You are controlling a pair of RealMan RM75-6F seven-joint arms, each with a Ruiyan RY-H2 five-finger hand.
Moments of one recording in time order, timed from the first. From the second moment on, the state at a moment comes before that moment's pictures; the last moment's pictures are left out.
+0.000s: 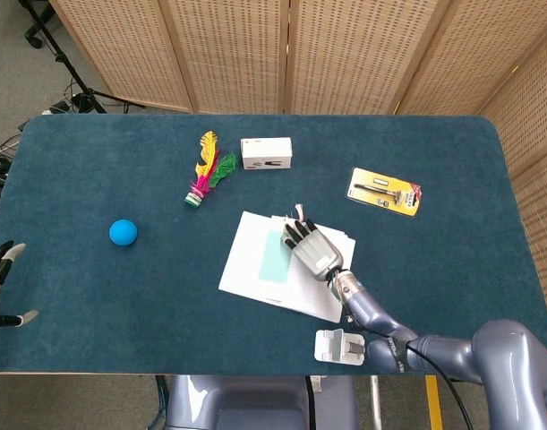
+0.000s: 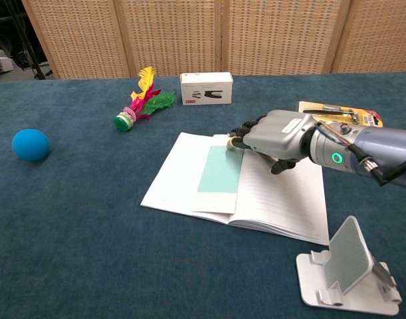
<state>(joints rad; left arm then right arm) -0.17 -0.96 -0.05 -1.70 1.27 1.20 -0.08 1.01 -1.64 0.03 -1.32 -0.95 0.85 -0.79</state>
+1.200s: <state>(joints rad) -0.18 -0.96 -0.06 -1.69 1.23 1.17 -0.08 1.15 -1.54 0.07 -1.41 -0.94 0.56 -0.56</state>
